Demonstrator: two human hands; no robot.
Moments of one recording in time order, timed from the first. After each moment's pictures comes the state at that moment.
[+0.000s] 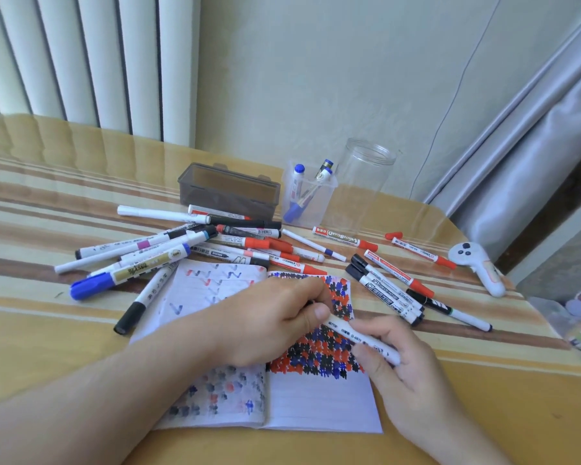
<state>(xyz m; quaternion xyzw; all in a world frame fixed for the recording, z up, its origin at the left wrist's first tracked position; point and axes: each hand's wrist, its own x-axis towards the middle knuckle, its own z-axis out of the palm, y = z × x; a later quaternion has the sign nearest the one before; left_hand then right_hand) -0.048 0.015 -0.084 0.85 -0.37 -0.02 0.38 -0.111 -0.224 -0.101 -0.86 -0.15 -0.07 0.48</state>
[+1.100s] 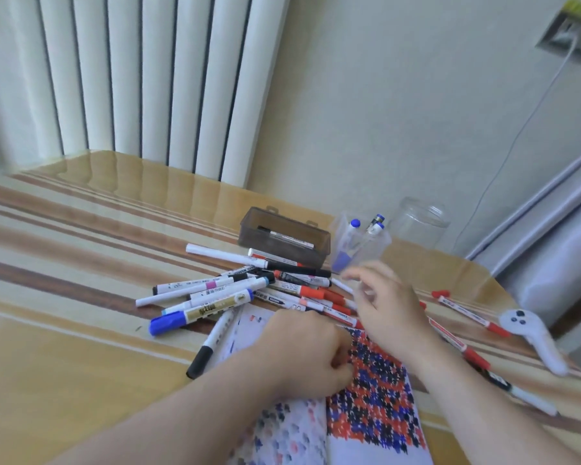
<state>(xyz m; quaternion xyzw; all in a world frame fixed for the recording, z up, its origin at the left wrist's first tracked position) -0.022 0.035 -0.095 0.94 -0.27 0.13 0.17 0.031 -0.141 -0.057 -0.93 -0.23 -0.17 0.22</state>
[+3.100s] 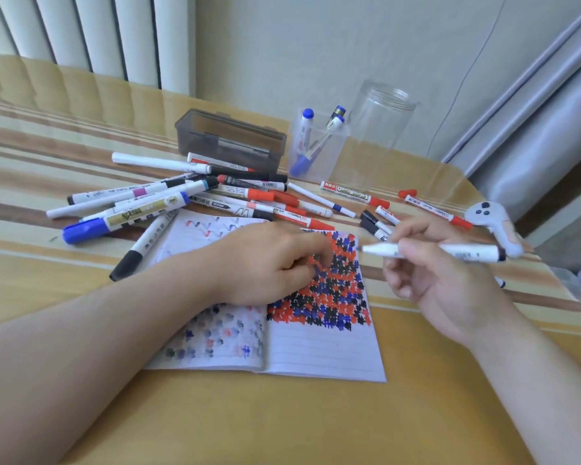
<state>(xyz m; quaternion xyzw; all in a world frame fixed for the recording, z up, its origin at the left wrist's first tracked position) -0.031 0.020 -0.097 0.89 -0.37 0.01 0.26 -0.064 -0.239 -0.060 -0.72 -0.09 0.05 0.69</state>
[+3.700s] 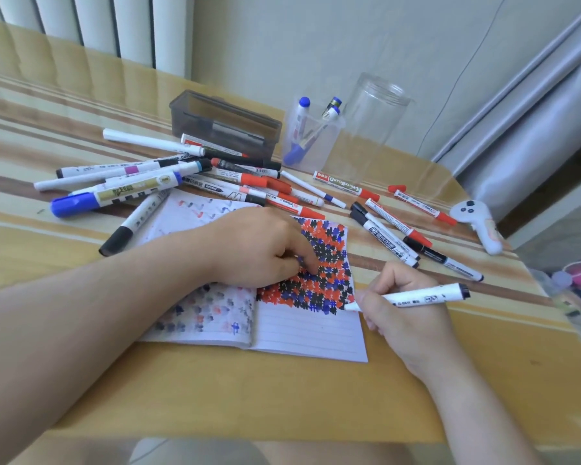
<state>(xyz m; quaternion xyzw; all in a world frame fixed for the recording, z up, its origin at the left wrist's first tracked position) -0.027 0.017 -0.098 0.89 -0.39 0.01 0.23 -0.105 -0.236 -0.107 -0.83 -0.04 -0.04 0.55</state>
